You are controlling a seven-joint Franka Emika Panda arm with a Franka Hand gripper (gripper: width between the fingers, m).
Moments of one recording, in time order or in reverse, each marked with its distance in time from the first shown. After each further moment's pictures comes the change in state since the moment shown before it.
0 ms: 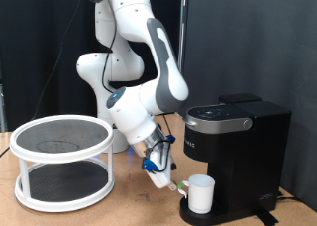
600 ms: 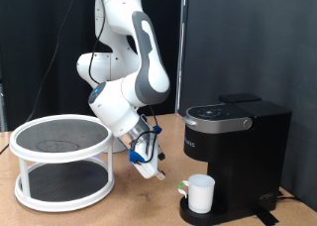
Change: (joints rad) arm -0.049 -0.102 -0.028 -0.060 0.013 -0.135 -0.055
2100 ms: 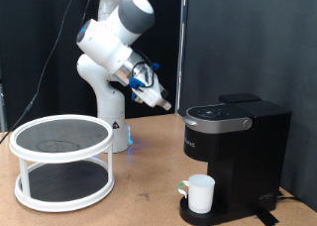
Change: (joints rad) arm -0.035 -0.508 -0.102 -0.031 -0.129 -0.449 0.241
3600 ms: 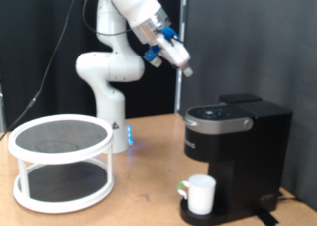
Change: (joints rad) arm -0.002 0.067 0.100 0.313 -0.278 -0.065 0.156
